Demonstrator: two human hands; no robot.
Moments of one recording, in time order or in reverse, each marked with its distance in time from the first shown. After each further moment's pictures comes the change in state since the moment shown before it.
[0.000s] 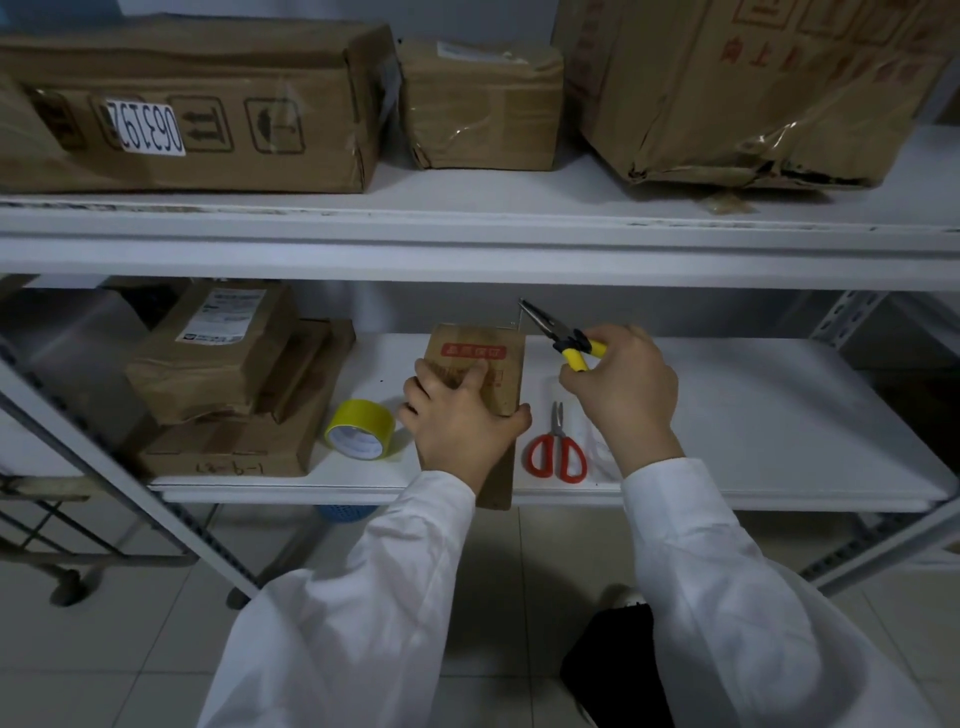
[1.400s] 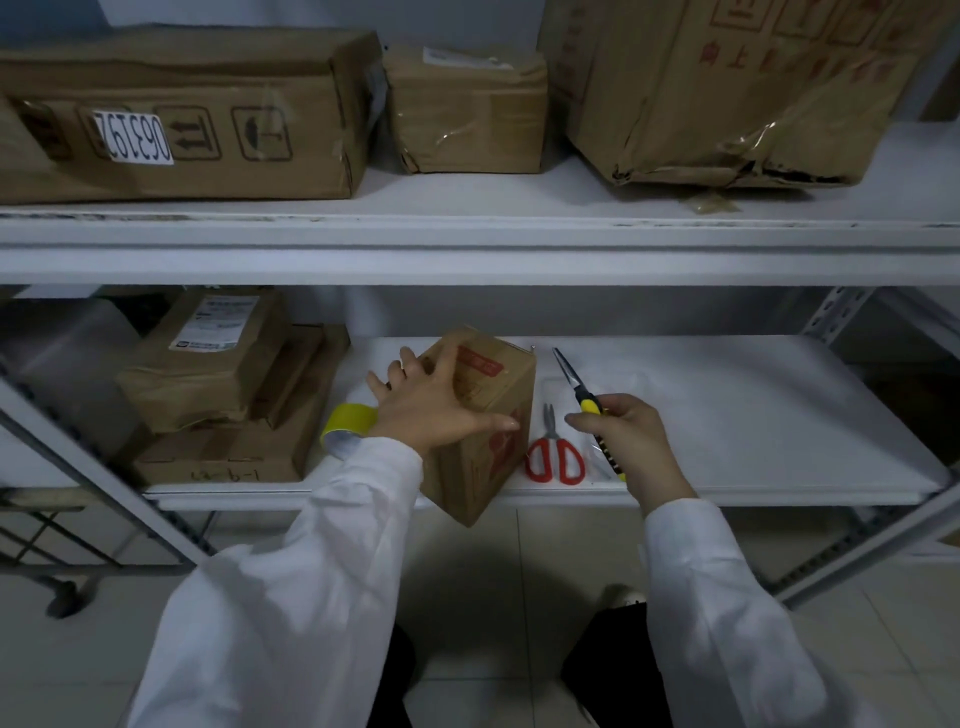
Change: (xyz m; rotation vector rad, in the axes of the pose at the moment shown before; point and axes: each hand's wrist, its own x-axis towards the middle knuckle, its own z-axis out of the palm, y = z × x) left_hand 0.034 -0.024 -0.027 0.054 -0.336 0.142; right_hand -0.022 0.045 0.011 0.691 -0.265 0.453
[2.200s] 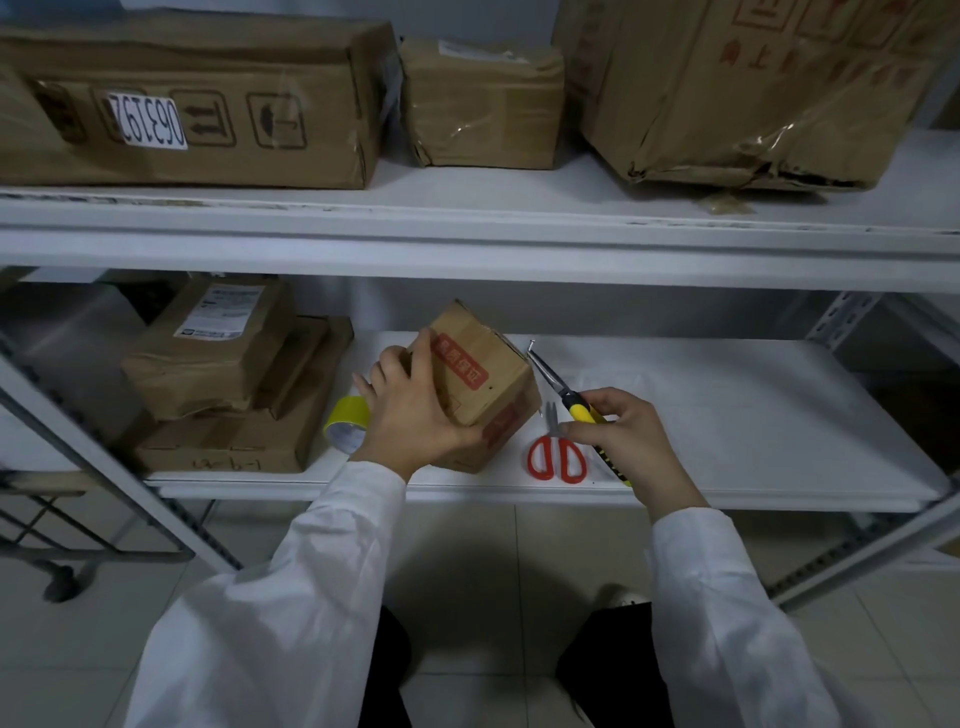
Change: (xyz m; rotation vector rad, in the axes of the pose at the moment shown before) left_hand -0.015 -0.018 0.012 -0.190 0.277 0.058; right_hand -0.011 -0.005 0.000 -0.095 -0.140 -0.113
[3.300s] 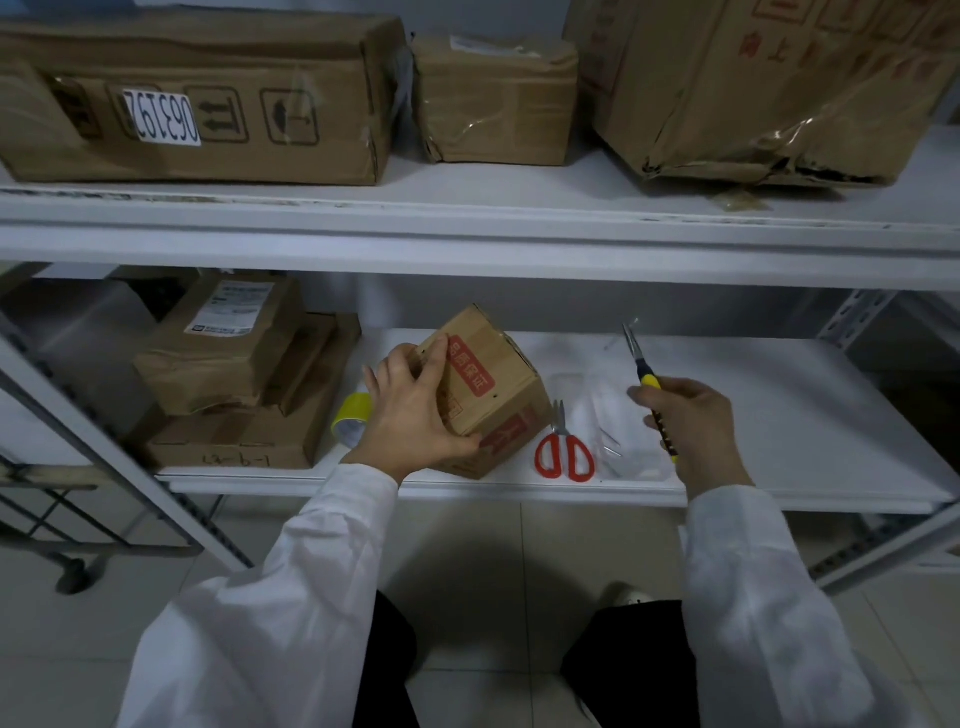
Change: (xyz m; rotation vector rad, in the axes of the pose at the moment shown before) left_hand -0.001 -0.020 -0.004 0.138 -0.070 0.124; right_hand 0.016 0.003 -0.031 0.191 0.344 0.156
